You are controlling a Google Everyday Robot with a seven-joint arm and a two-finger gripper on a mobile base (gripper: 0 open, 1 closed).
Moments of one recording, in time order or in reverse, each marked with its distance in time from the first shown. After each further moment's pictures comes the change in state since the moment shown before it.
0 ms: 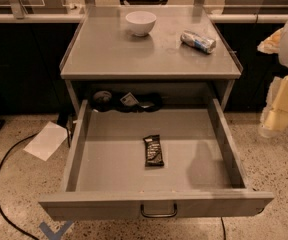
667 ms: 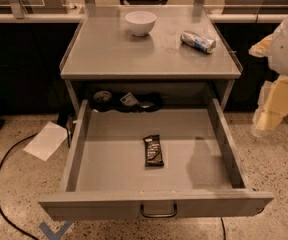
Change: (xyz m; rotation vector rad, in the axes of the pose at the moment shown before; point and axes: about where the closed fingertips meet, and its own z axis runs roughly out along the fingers) arm 0.001 -0.010 0.021 -0.001 -0.011 -0.031
